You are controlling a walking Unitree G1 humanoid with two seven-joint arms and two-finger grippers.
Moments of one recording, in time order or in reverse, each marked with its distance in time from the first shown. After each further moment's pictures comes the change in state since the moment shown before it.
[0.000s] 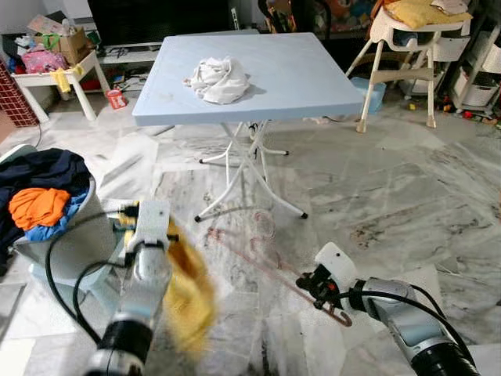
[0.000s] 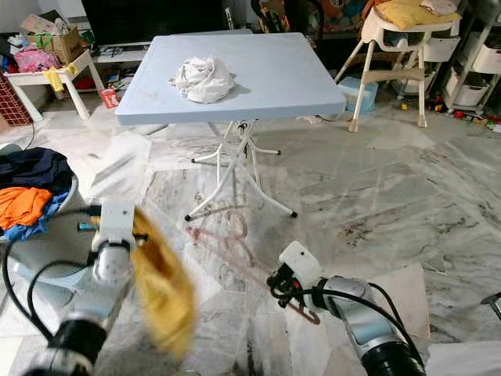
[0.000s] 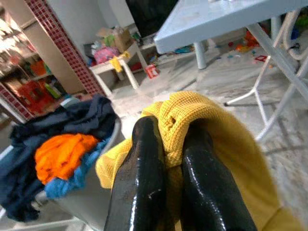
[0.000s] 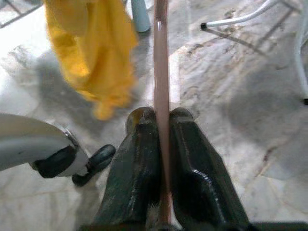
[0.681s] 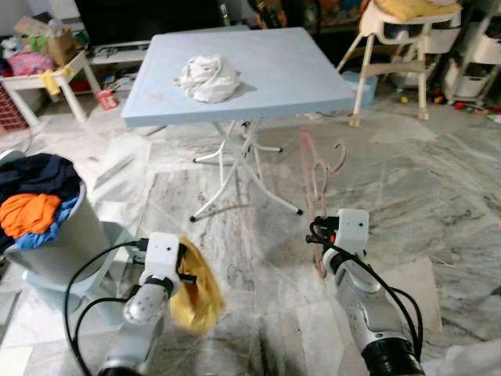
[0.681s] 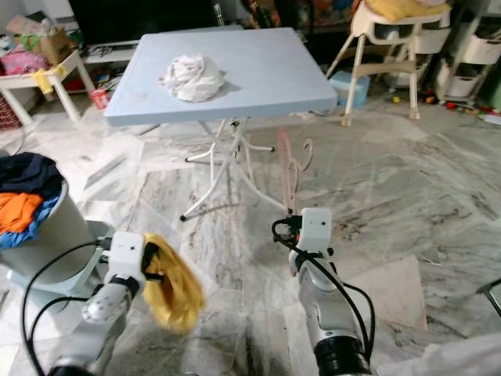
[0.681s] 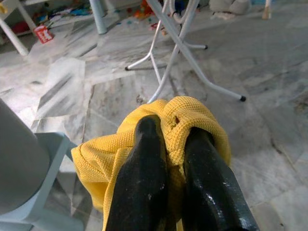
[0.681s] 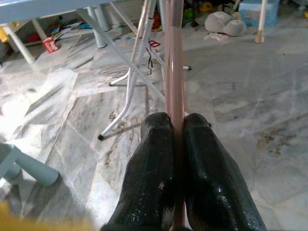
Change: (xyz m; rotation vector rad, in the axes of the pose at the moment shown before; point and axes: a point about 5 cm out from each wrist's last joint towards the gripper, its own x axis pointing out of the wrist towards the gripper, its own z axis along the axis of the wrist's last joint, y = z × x) left arm -0.056 -0.014 -0.037 -0.189 0.120 -0.438; right arm 0.014 -0.010 0.042 0.475 -0.425 -0.656
